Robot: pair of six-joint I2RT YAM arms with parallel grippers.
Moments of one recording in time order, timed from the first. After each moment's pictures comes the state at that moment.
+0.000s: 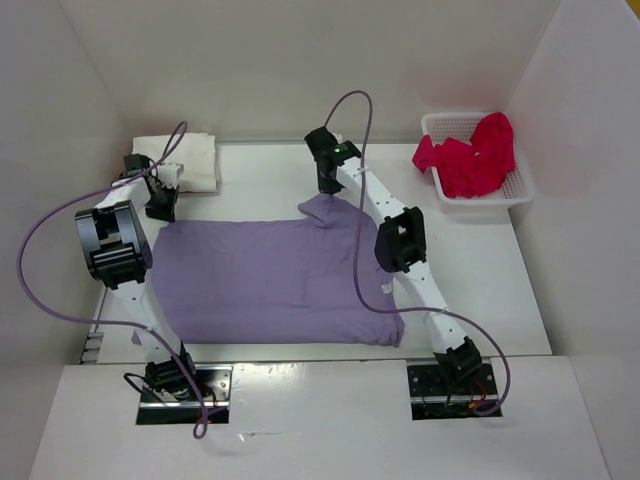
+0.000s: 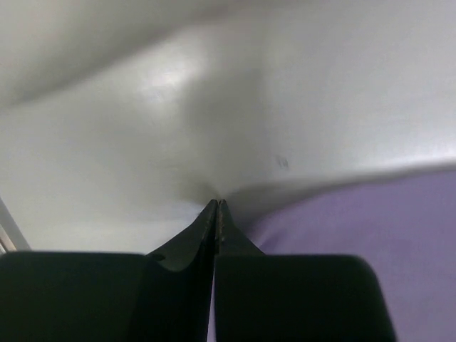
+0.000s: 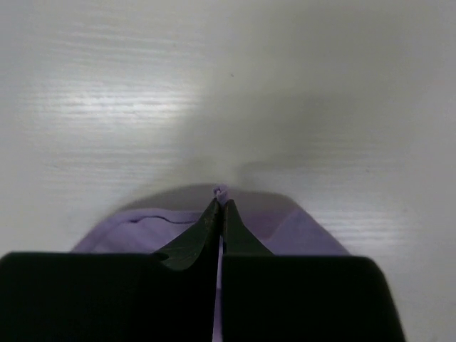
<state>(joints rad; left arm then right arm) 0.33 2.14 1.60 -0.56 0.21 0.41 0.52 2.74 2.76 -1.04 0.30 0.39</state>
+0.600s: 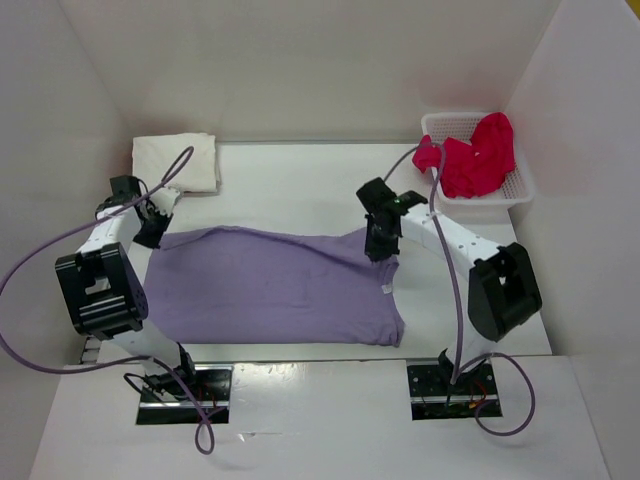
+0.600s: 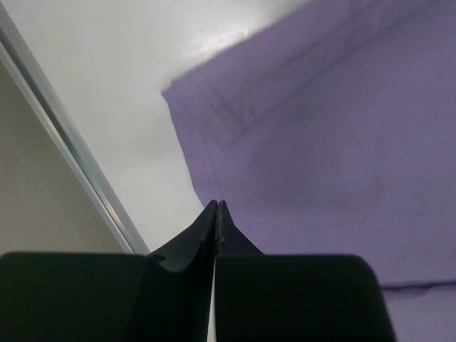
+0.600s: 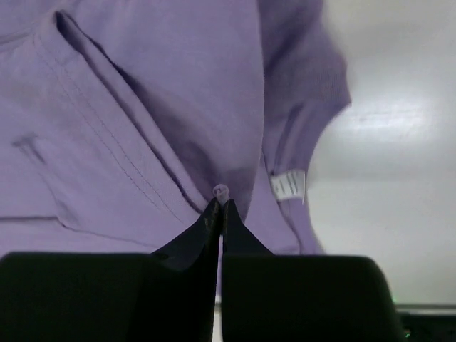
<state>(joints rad) 0.35 1.66 1.17 -0.60 0.11 0.67 0.52 1.65 1.28 -0.87 0.14 0.61</state>
